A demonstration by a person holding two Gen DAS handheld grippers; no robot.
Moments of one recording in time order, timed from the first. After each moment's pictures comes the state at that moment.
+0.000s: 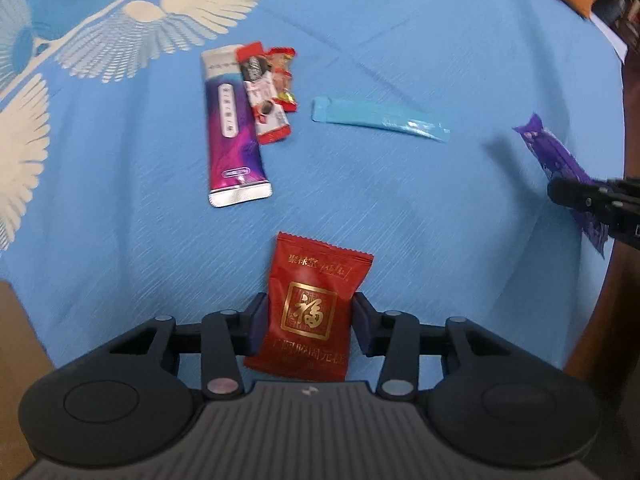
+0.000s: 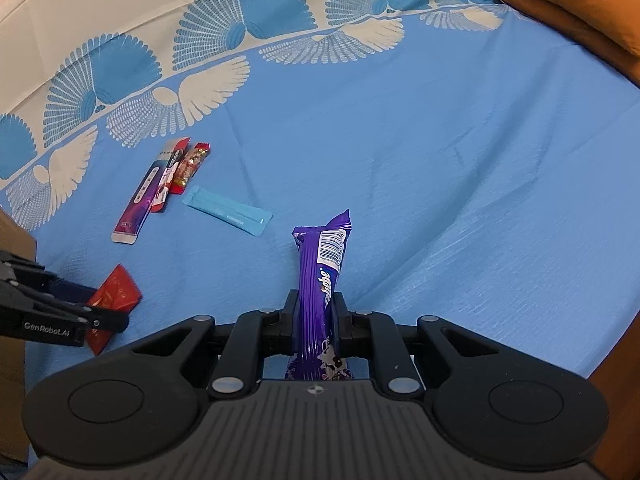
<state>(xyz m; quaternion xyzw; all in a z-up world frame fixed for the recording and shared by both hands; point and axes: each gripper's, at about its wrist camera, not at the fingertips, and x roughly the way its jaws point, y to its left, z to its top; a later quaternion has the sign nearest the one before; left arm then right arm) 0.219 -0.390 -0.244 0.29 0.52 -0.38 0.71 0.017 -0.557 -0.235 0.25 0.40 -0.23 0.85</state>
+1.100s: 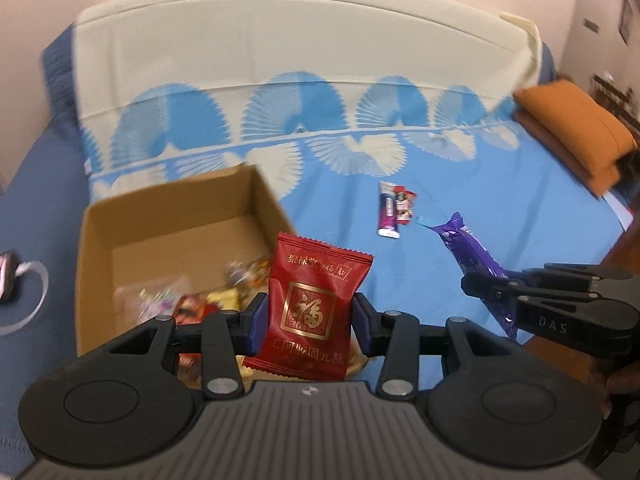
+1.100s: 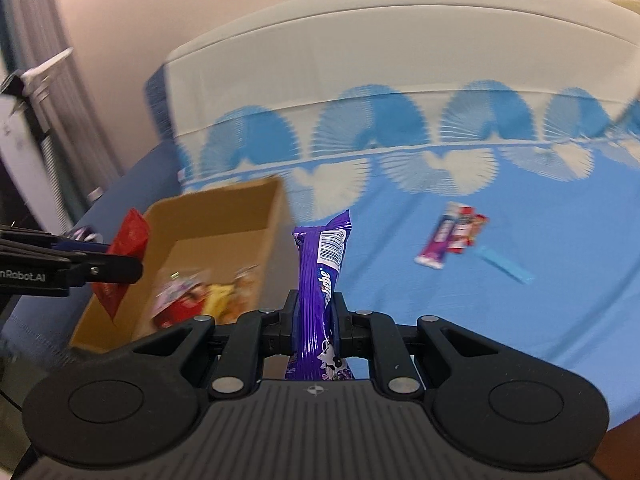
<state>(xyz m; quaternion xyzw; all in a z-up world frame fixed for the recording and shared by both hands) 0.077 -0.096 0.000 0.11 0.39 -0.27 0.87 -0.011 -0.329 -0.057 0.17 0.32 0.00 0.93</state>
